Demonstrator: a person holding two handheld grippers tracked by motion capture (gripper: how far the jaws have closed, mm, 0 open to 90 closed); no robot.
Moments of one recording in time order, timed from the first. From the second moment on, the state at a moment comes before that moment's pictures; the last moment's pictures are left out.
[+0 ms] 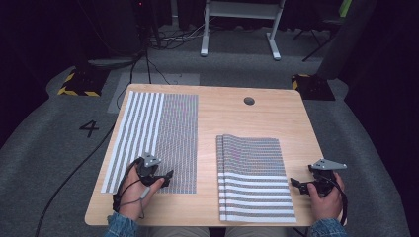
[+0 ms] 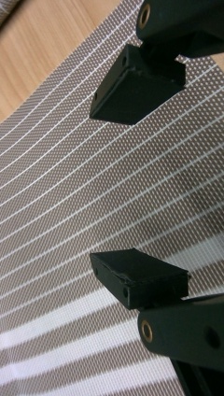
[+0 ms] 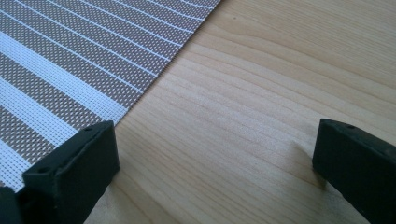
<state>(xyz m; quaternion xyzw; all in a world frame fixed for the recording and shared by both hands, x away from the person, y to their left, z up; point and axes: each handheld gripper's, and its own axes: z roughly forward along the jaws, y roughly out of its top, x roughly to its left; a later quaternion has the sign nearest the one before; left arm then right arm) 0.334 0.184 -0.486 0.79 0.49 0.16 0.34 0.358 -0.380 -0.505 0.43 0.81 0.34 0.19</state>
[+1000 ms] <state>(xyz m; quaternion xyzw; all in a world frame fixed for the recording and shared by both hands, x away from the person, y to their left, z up) 0.345 0.183 -0.495 0.77 0.51 0.20 0.32 0.358 -0.380 -0.505 0.43 0.81 0.34 0.19</state>
